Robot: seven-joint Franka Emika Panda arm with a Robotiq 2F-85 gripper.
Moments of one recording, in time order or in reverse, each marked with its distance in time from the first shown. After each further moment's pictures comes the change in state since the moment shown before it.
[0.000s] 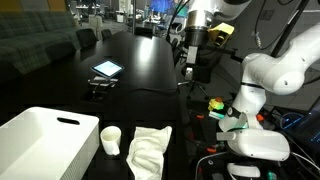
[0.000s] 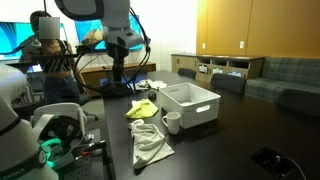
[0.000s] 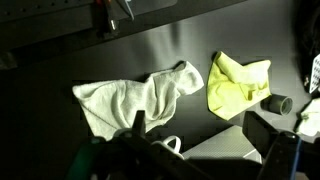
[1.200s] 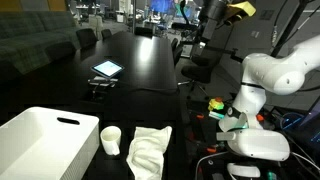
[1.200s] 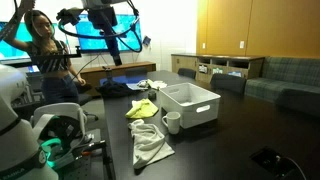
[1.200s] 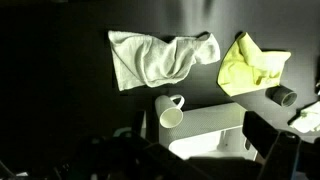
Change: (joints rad) arm 0.000 -0.241 -0.008 0.043 -0.231 -0.058 -0.062
